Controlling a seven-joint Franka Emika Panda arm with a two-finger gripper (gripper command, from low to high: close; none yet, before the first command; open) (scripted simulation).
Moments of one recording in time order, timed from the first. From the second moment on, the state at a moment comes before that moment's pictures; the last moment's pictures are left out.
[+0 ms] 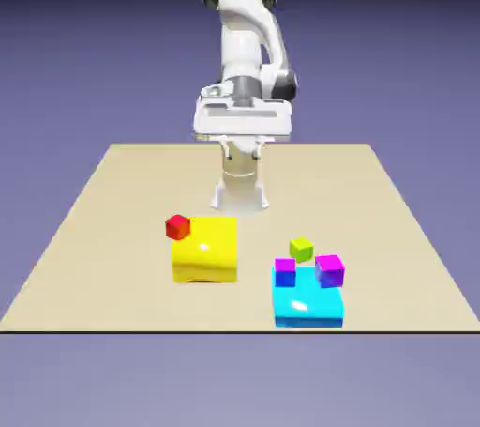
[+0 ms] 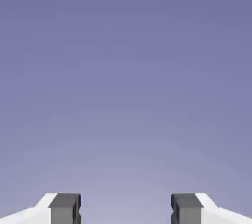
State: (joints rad) arm 0.06 -0.53 0.00 -2.83 0.00 3.03 0.76
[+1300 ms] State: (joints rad) arm 0.47 -0.06 0.07 -2.94 -0.02 2.93 0.91
